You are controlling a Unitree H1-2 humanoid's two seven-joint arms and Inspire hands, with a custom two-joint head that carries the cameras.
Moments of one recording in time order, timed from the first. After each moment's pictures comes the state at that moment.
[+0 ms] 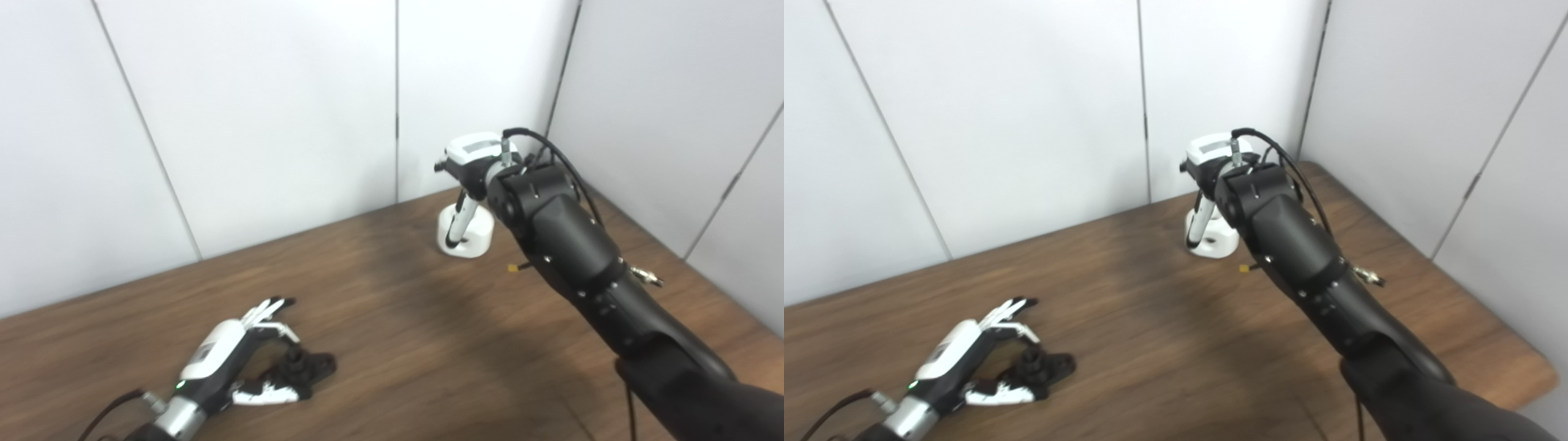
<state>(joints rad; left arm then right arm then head) -0.55 0.29 -0.64 0.63 0.44 -0.48 0.04 -0.68 -0.58 0.18 -0.14 -1.33 0.44 1.10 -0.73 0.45</state>
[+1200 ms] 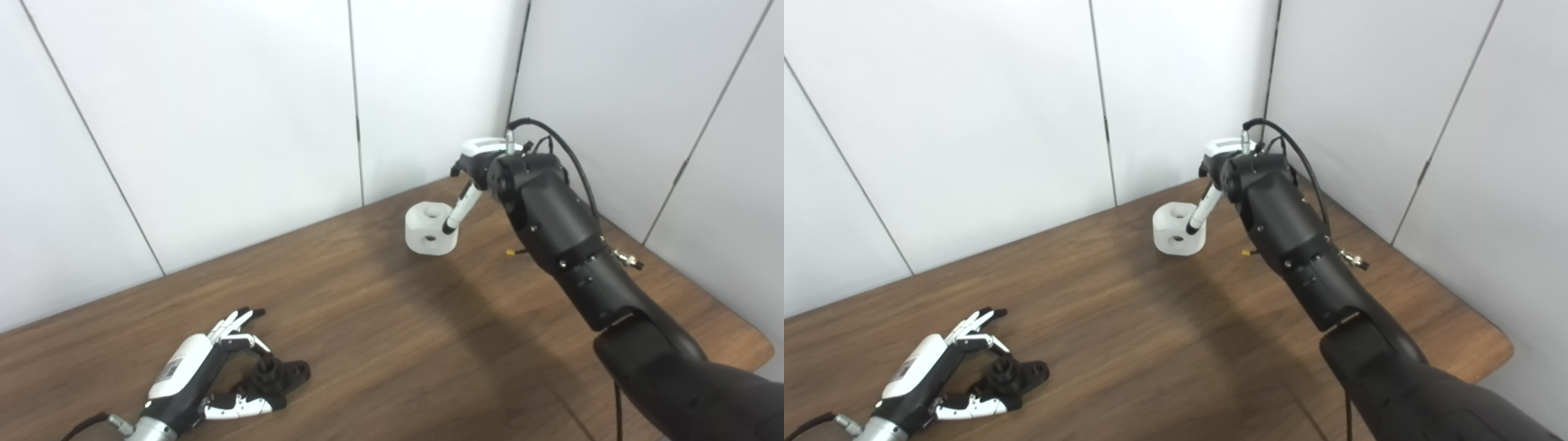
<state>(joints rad) -0.55 0.31 -0.65 0.64 0.41 -0.48 0.05 -0.66 -0.58 0.04 0.09 -1.27 0.46 0.94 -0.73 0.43</state>
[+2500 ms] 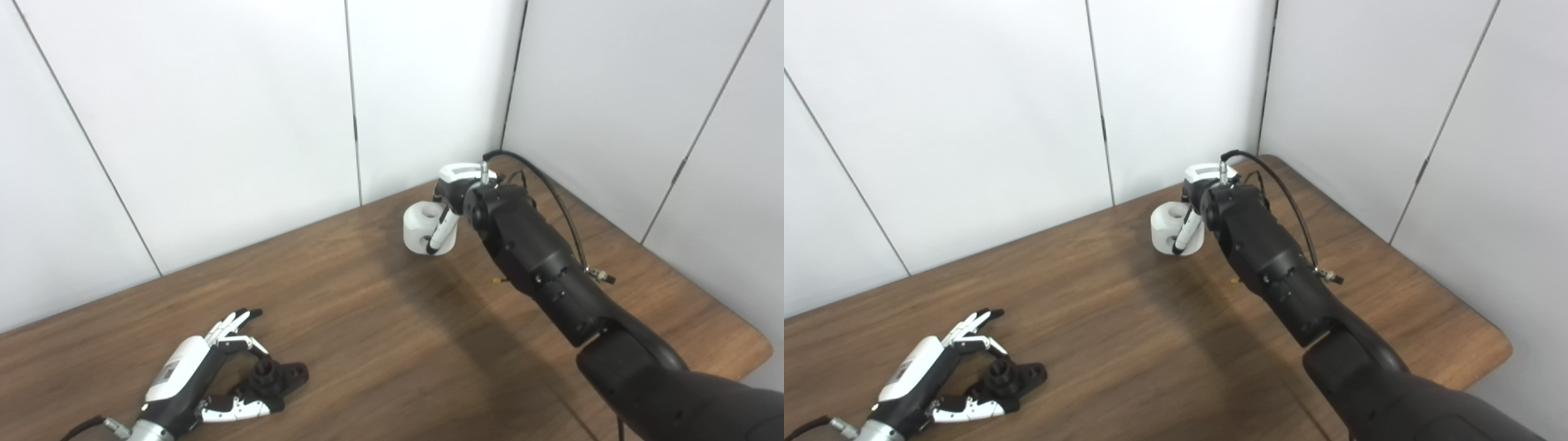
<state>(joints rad) -0.54 0.31 -0.63 0.61 0.42 -0.48 0.03 -0.65 -0.52 0.11 0.25 -1.15 0.46 0.64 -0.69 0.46</state>
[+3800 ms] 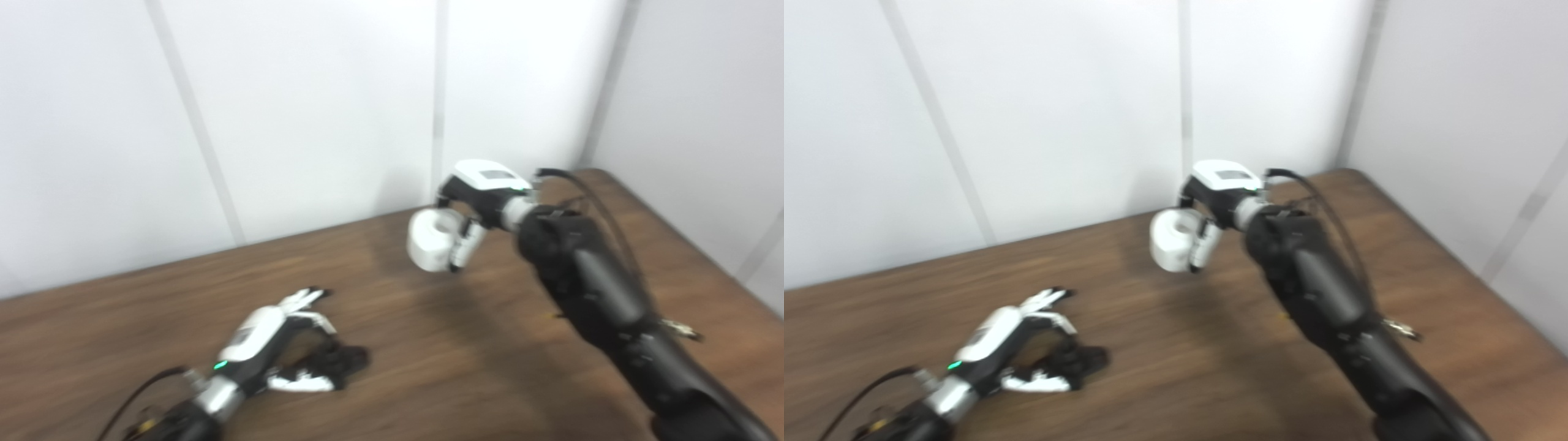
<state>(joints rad) -0.52 0.26 -0.59 0.58 0.50 -0.46 0.03 -0.59 -0.49 0.20 -0.20 -0.96 0.47 0.75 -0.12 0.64</state>
